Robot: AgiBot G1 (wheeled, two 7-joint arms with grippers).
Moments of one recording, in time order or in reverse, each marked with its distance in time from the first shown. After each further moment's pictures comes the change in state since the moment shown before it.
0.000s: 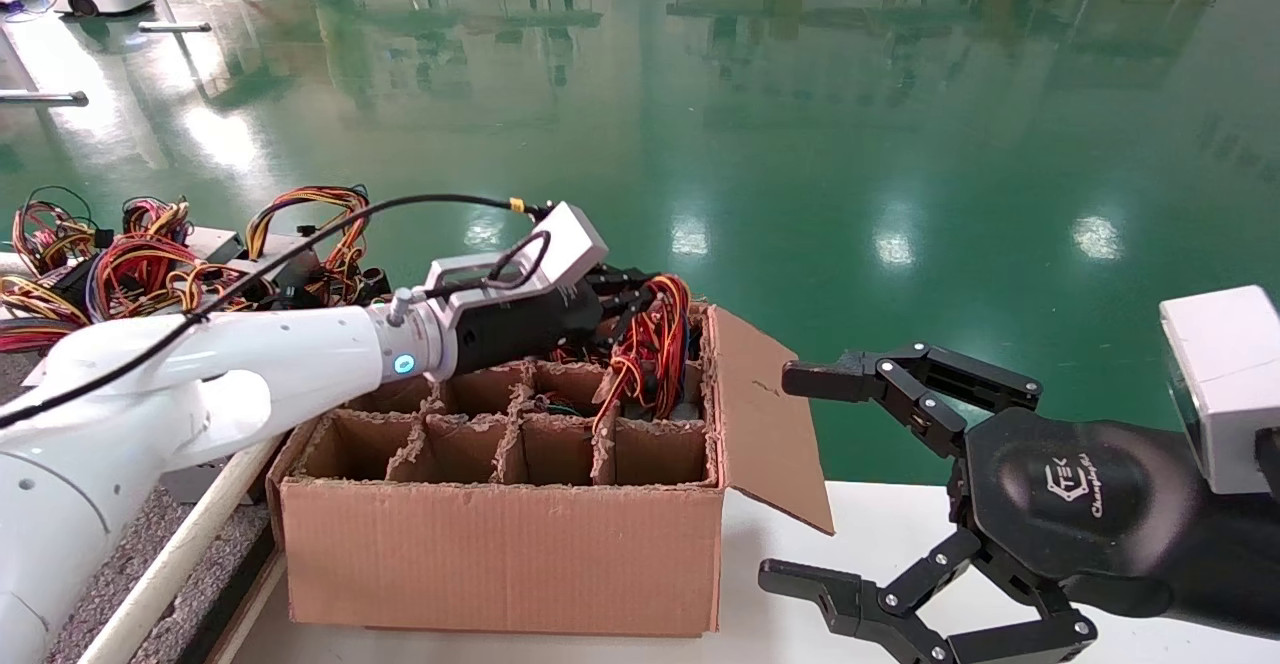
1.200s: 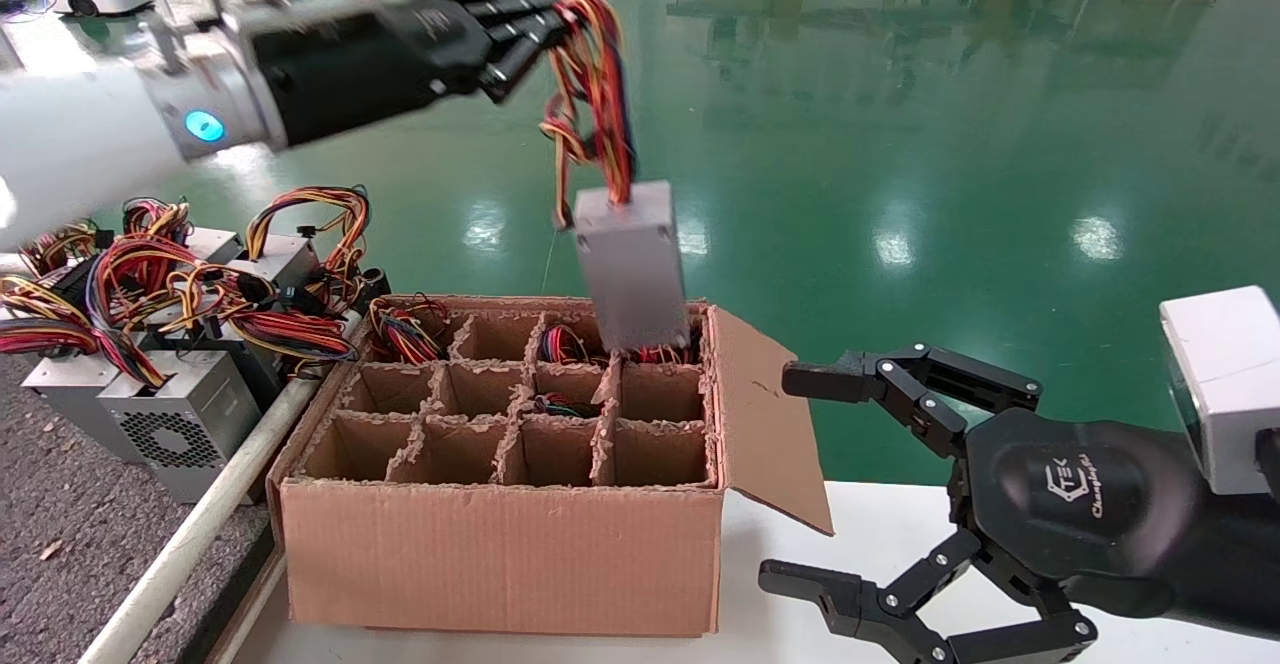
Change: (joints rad) left arm -0.304 -0.126 -0.064 0.140 -0.125 0.196 -0.034; right arm 0.000 0.000 0.000 0.000 0.000 0.000 0.000
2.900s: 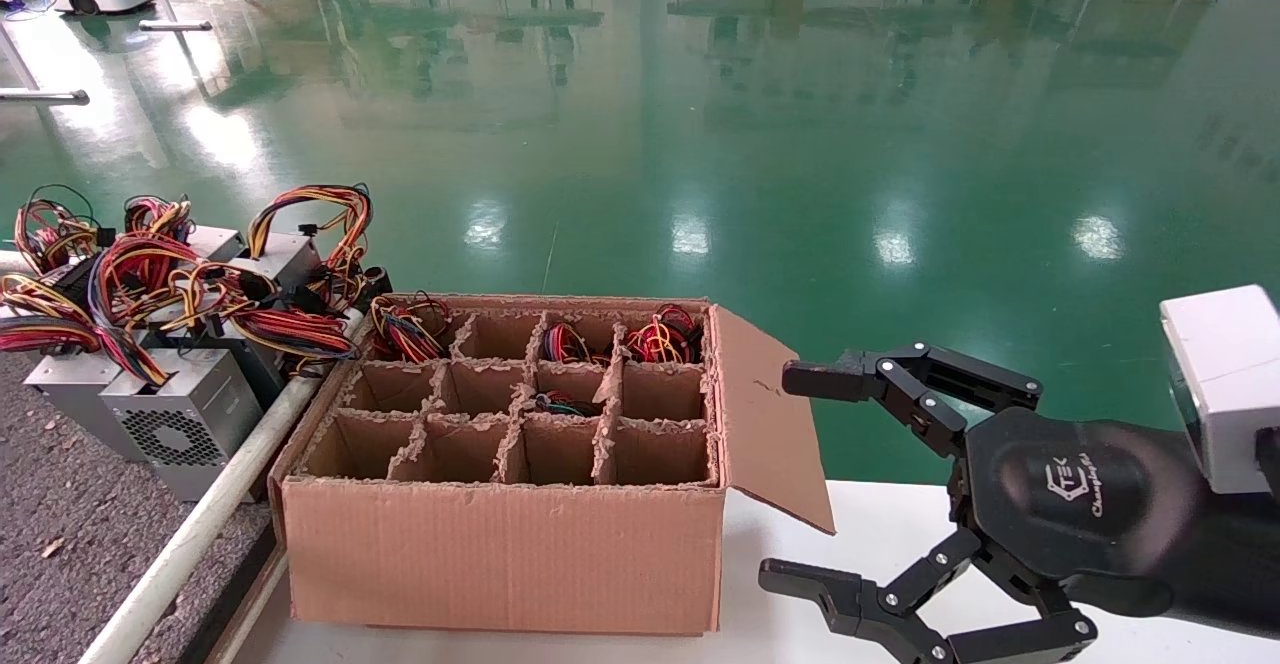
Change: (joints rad) left arm -0.317 -0.531 0.070 0.087 0.095 -0.438 0.032; right arm 0.000 0.000 0.000 0.000 0.000 0.000 0.000
